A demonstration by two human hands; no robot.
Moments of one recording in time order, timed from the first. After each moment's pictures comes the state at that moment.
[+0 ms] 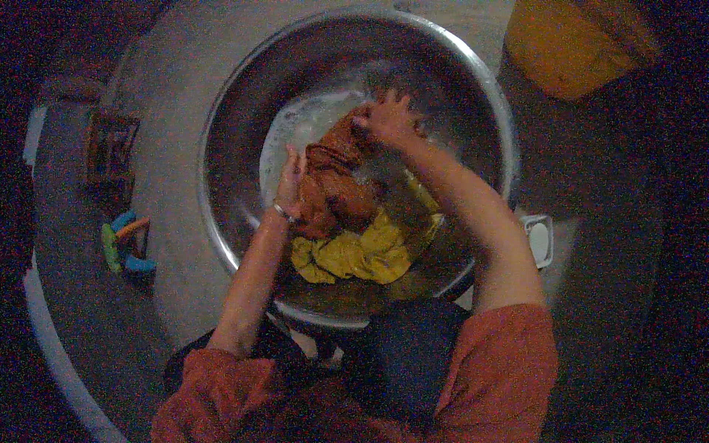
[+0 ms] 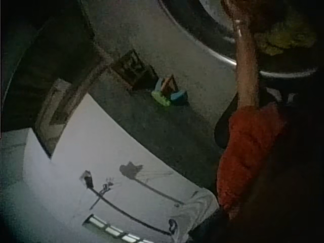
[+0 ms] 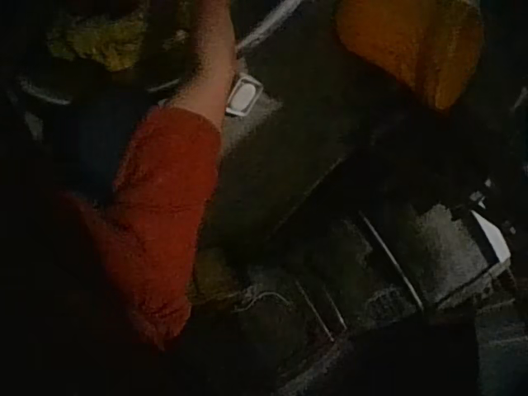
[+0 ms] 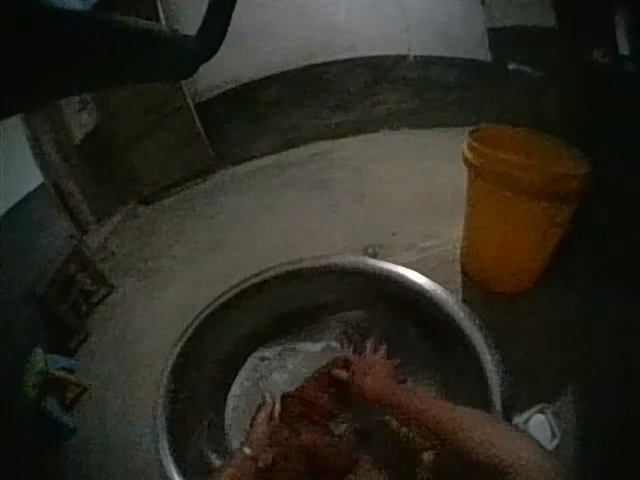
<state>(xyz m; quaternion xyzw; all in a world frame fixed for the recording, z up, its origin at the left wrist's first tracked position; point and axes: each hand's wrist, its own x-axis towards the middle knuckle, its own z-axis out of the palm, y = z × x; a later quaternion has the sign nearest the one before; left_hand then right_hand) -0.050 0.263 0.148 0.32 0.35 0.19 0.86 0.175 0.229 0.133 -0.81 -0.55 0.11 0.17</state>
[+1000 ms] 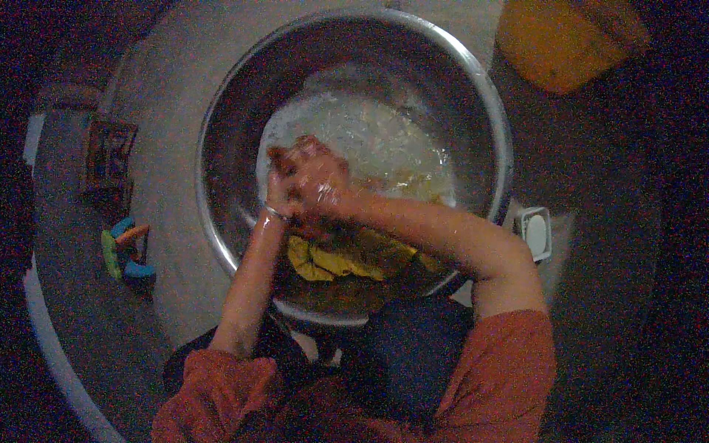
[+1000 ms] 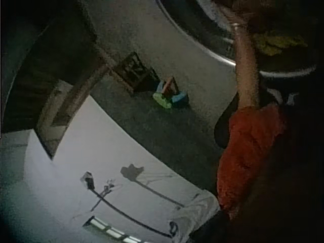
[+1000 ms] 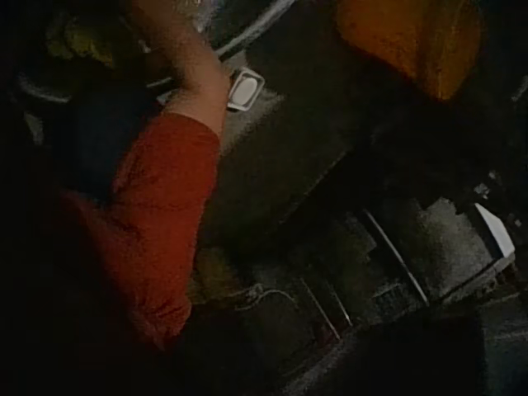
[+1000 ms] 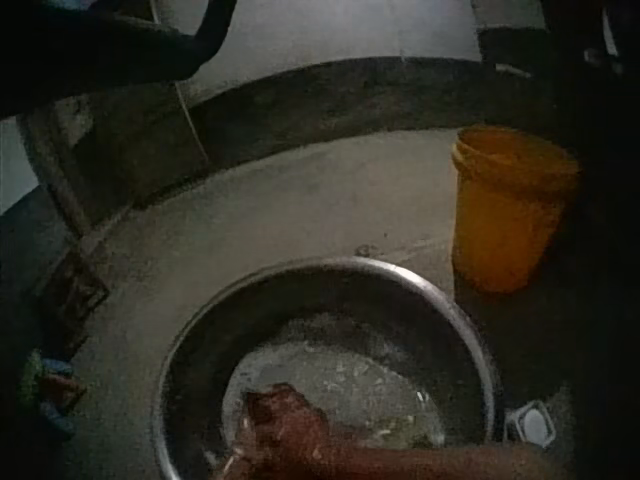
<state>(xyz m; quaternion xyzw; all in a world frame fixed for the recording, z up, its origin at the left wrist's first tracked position) -0.073 0.260 0.160 0.24 0.25 0.23 0.91 0.056 0.183 0.205 -0.52 -0.74 0.13 0.41</state>
